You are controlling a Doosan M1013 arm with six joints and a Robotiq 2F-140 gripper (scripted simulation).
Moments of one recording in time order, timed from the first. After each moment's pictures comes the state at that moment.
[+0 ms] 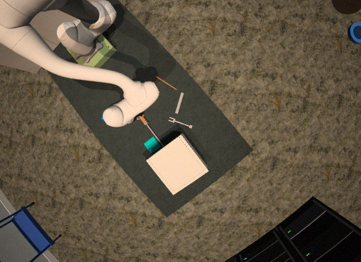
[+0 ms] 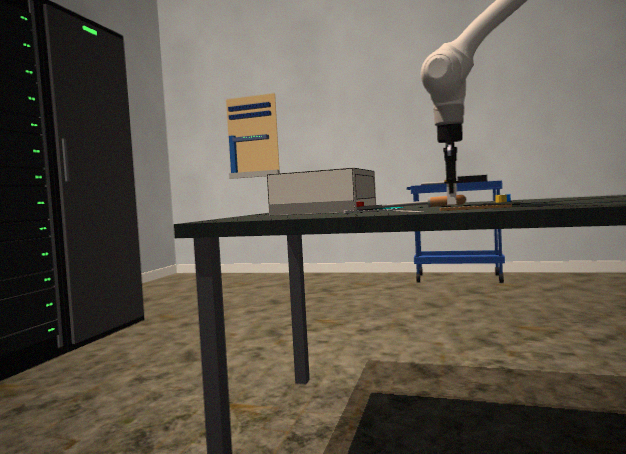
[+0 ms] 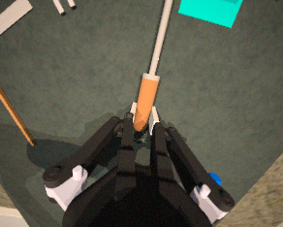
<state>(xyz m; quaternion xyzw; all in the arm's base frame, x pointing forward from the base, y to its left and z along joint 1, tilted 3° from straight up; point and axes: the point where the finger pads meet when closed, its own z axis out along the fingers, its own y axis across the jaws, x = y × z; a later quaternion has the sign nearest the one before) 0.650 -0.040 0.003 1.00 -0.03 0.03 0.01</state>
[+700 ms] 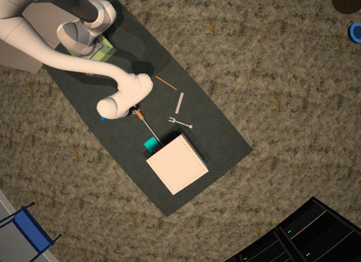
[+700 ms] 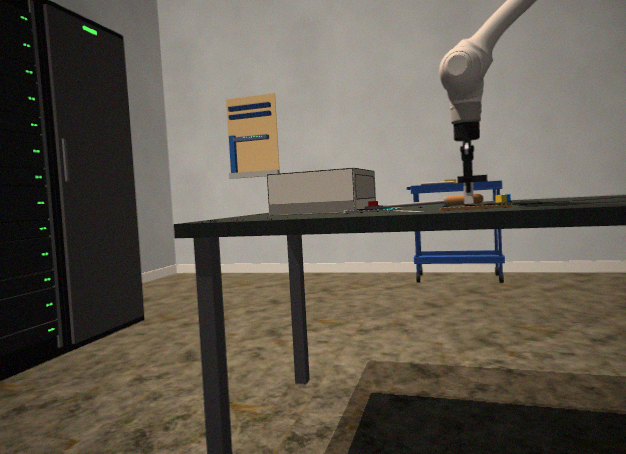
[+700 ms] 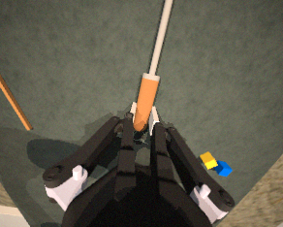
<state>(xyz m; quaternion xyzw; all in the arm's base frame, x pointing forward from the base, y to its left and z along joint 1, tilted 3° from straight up) 0.600 -0.037 0.000 1.00 -0.03 0.03 0.01</state>
